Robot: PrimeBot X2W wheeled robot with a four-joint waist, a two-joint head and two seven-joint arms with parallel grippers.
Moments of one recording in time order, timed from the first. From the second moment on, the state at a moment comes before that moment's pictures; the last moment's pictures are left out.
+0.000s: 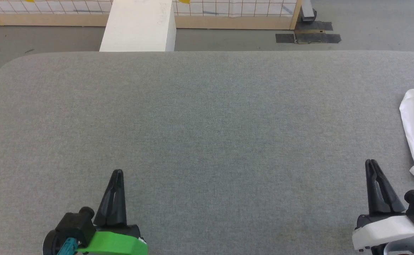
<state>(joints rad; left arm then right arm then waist) 0.10 0.13 -0.15 -0.07 -0.29 0.05 -0.26 0.09 -0.05 -0.14 -0.04 0.08 0.13 -0.13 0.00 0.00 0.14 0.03</state>
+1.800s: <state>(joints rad) 0.07 0.10 -0.08 -0.04 -0.16 0.03 -0.13 0.06 -0.05 -0.07 -0.03 0.05 0.13 -0.07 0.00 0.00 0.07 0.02</state>
